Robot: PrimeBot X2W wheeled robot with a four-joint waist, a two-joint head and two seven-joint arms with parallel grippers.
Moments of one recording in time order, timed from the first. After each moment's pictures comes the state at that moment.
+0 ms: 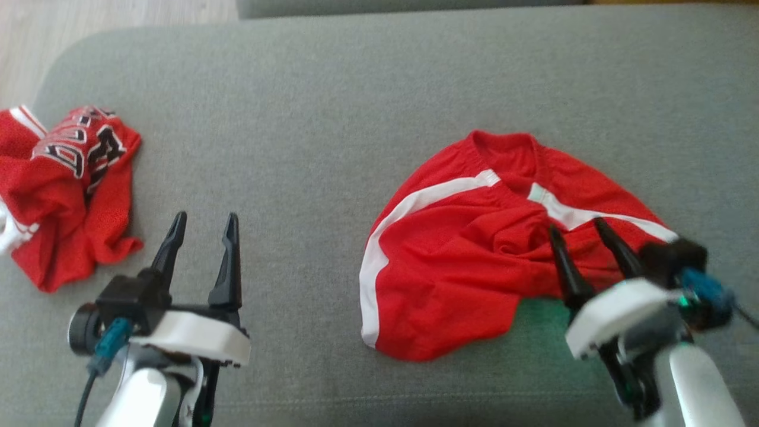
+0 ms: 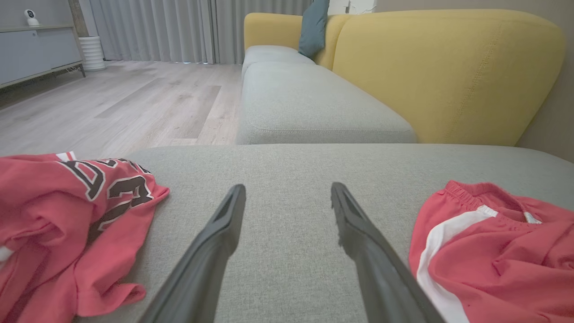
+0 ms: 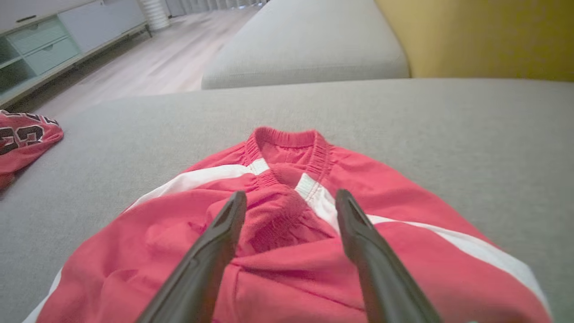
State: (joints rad) left arm -0.06 0.28 -0.35 -0.01 -0.35 0.21 -0.20; right arm -0.03 -0.05 0.06 0.01 0.15 0.13 0.22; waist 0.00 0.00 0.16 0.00
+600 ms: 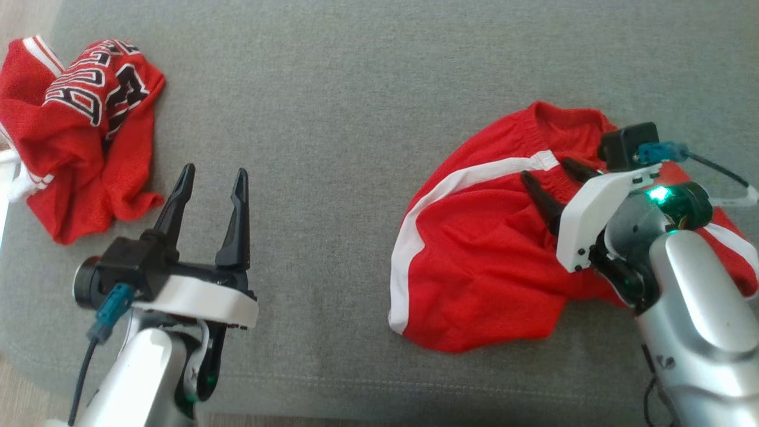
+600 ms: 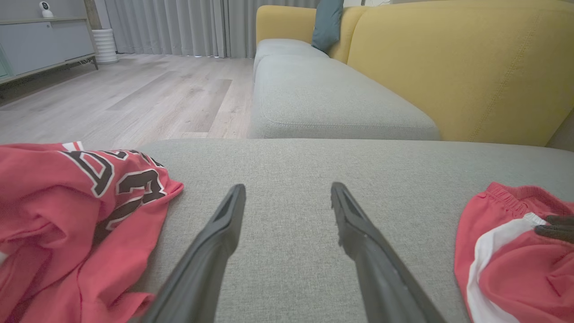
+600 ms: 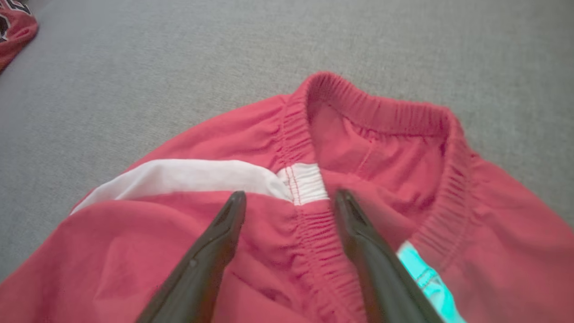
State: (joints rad) left arm -0.19 0.27 -0.37 0.03 -0.35 0.17 -0.24; right arm -0.44 -0.20 0.24 0.29 0.31 0.13 0.54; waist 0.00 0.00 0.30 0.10
